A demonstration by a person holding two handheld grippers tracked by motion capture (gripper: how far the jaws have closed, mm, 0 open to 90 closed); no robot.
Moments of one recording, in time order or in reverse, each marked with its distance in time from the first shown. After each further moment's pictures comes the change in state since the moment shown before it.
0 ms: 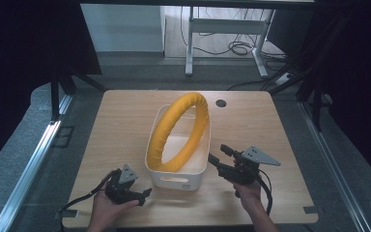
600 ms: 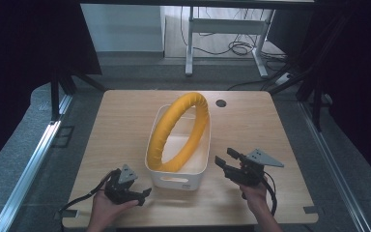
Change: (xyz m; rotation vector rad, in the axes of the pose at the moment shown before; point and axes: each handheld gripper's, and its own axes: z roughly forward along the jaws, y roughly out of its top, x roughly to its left) left arm 0.000 0.000 -0.001 -0.001 0.003 0.002; right arm -0.021 -0.016 -0.006 0.049 -0.049 -0.009
